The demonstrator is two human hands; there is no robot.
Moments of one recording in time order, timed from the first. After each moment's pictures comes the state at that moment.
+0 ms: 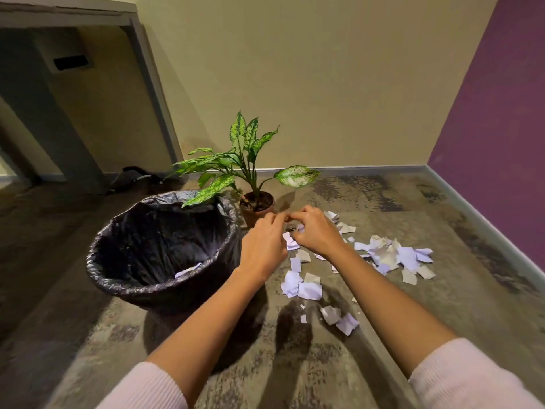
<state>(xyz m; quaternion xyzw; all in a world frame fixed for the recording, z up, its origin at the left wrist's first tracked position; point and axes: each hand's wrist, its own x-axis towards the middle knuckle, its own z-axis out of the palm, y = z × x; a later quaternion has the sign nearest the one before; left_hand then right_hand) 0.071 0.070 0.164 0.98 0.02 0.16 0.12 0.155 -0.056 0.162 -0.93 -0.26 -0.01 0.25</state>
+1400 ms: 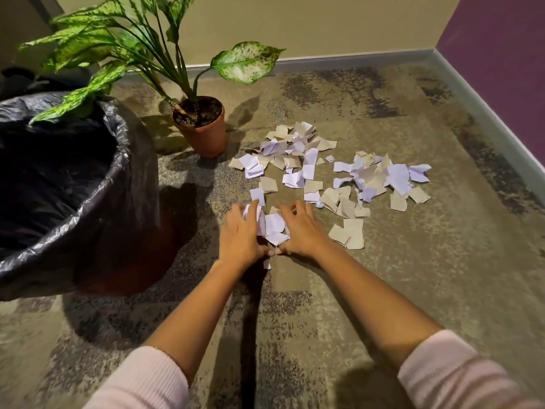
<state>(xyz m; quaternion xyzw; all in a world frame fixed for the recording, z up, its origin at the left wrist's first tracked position) 0.120 0.039 -0.048 0.99 0.07 -0.04 0.13 0.177 -0.115 -0.050 -0.94 -0.22 0.18 0.17</state>
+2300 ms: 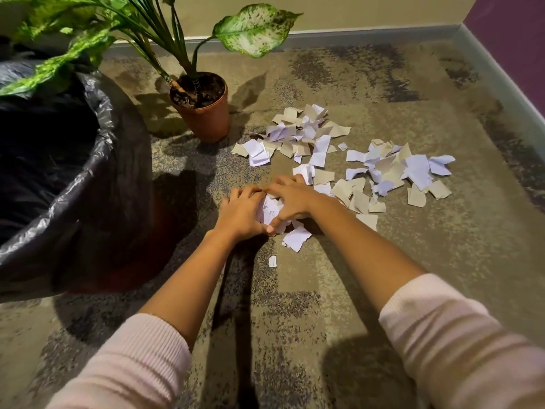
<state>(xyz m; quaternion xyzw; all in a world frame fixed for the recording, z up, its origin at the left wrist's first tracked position) 0.173 0.074 -0.068 0.98 0.00 -0.12 0.12 0.251 -0.078 -0.053 -0.91 -0.31 0.27 0.09</state>
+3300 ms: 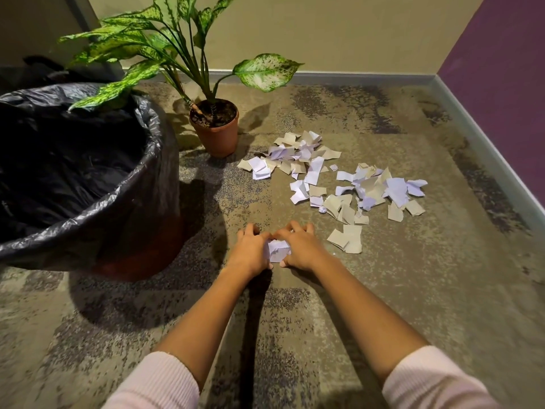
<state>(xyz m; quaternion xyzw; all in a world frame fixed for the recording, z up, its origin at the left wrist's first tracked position) 0.094 0.030 -0.042 0.96 0.07 -0.17 0.20 0.149 -0.112 -0.054 -0.93 -0.23 0.25 0.11</state>
